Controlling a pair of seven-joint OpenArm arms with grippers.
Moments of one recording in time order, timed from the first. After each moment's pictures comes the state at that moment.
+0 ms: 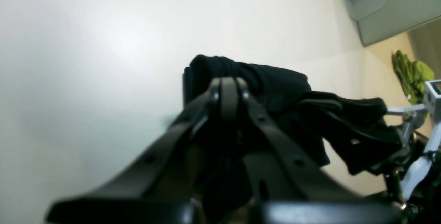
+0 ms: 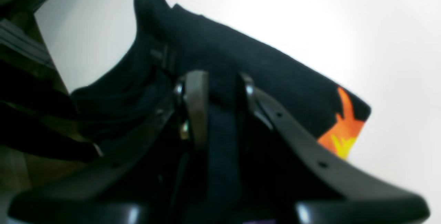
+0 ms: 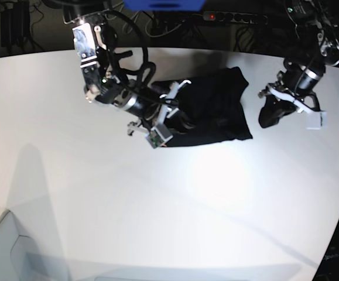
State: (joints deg) left arm 20.2 -5.6 -25.2 113.0 -50.9 -17.9 50.5; right arm -6.3 -1.1 -12.5 96.0 15.4 33.0 -35.9
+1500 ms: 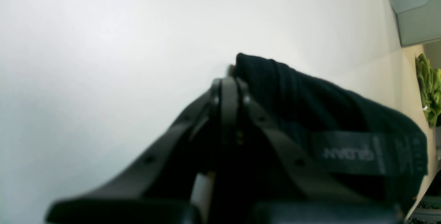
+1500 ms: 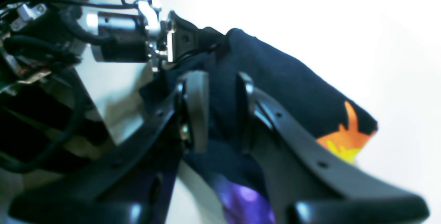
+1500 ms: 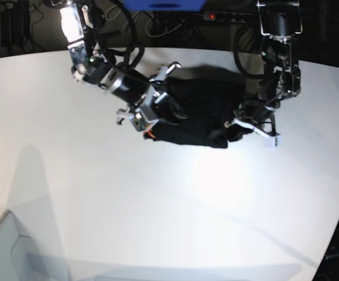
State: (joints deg) left arm 1.2 -7.4 -9.8 68.7 -41.2 -19.5 29.7; right arm -12.9 3.5 -12.2 102.5 15.9 33.0 -28.9
